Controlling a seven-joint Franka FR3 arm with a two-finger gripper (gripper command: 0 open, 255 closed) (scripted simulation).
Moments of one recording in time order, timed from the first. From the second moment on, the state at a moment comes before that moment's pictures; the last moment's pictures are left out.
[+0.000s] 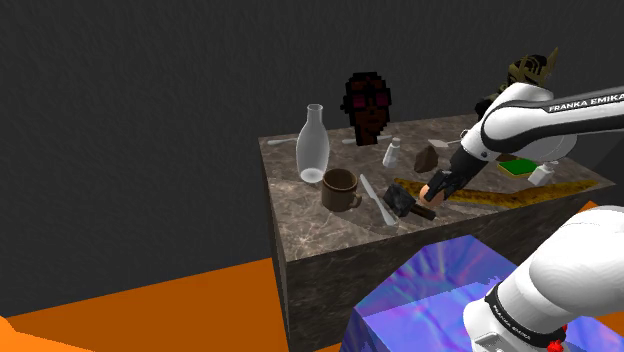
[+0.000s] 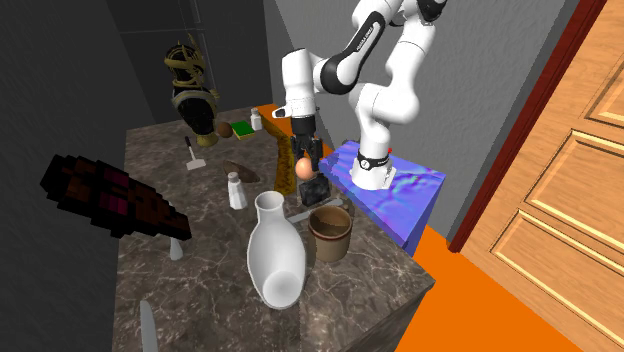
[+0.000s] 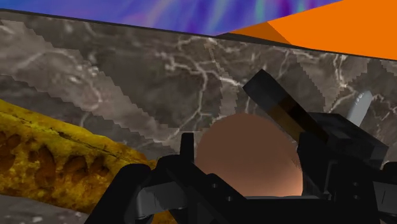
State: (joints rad) arm -0.11 -0.74 -0.47 -2.98 0.00 2.31 -0.24
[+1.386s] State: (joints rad) arm -0.12 -0.91 -0.37 -2.78 0.02 1.96 -0.14
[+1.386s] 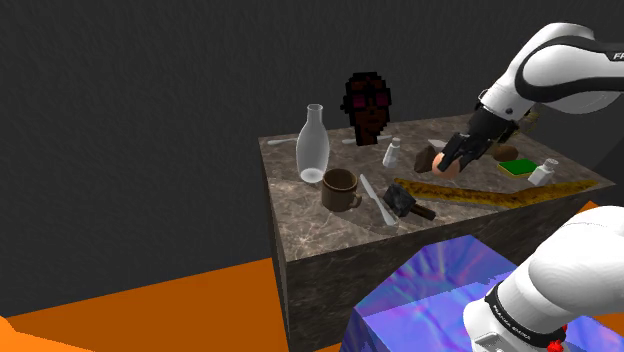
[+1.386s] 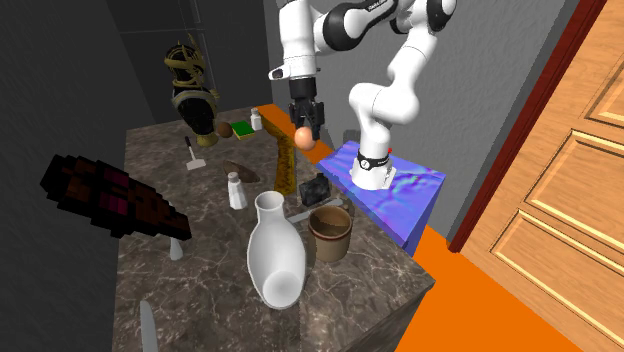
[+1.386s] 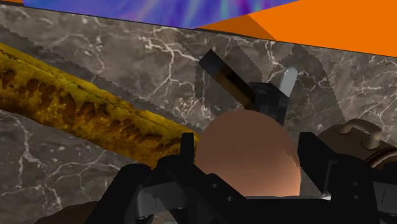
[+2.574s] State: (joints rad) arm 0.02 -0.78 -0.19 -2.62 0.16 1.97 0.05
